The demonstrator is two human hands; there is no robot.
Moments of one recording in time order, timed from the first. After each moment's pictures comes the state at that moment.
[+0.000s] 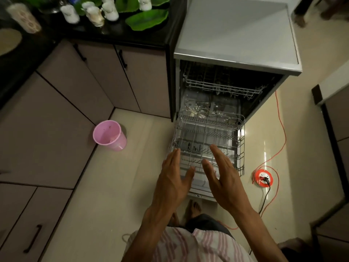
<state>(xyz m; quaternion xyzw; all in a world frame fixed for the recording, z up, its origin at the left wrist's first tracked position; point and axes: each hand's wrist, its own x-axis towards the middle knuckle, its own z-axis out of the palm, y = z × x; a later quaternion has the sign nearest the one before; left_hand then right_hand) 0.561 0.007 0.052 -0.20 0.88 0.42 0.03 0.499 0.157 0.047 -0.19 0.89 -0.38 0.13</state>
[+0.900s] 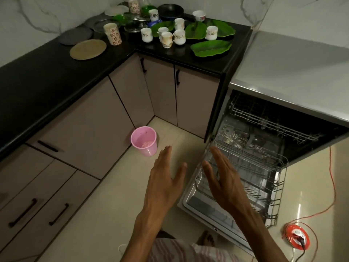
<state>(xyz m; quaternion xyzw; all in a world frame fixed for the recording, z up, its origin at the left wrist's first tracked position) 0.579 -0.098 0.095 -0.35 0.83 0.41 -0.14 0.461 0.034 0.068 -0.33 0.86 -0.36 0.18</state>
